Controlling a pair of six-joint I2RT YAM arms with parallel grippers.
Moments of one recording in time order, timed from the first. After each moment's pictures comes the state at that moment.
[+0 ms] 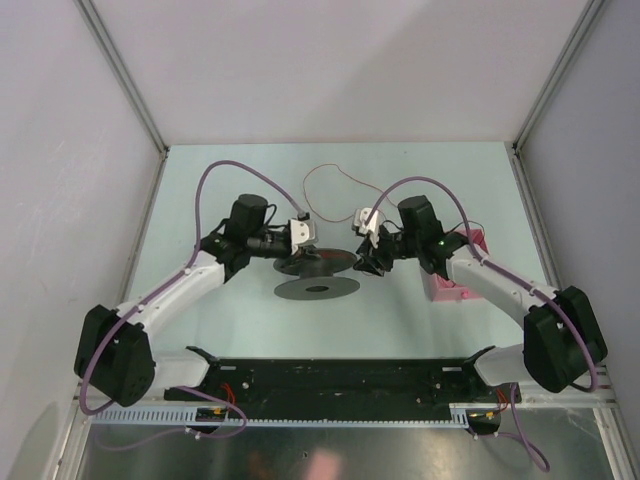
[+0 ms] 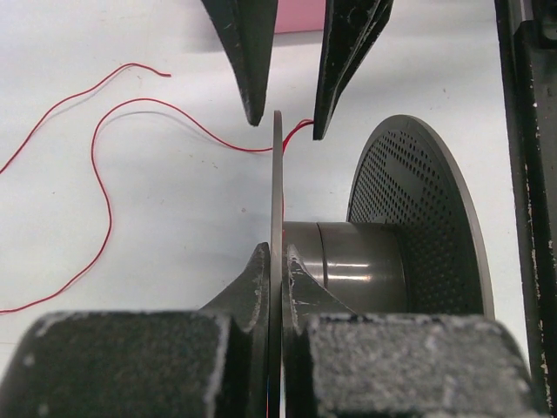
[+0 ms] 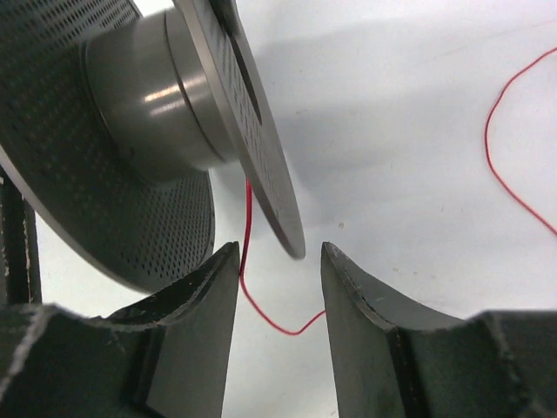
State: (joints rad) left arm -0.49 1.27 0.88 -0.22 0.83 0.63; right arm 0.55 1.37 0.90 -0.17 -0.68 -0.51
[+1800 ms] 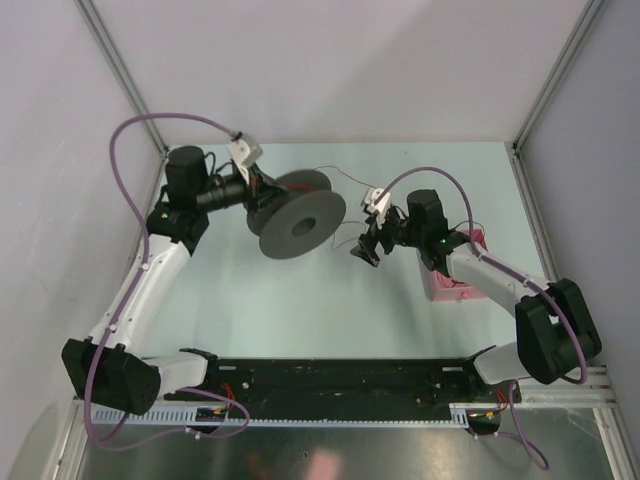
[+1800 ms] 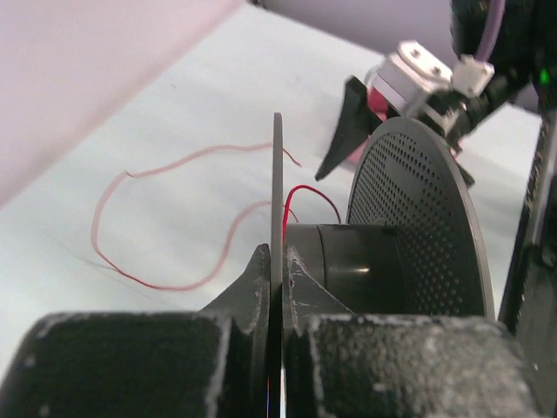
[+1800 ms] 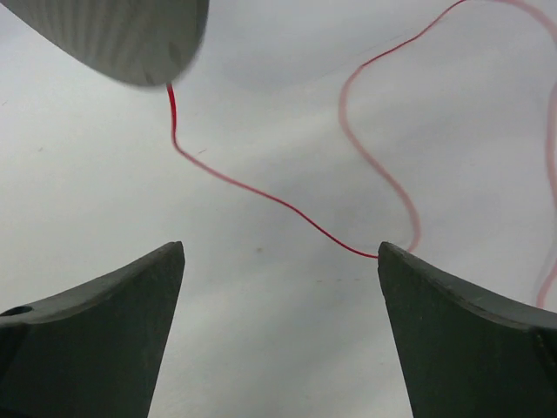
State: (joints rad) left arm -0.23 1.21 1.17 -0.24 0.84 0.16; right arm 0.47 1.42 0.86 0.07 -0.60 -0.36
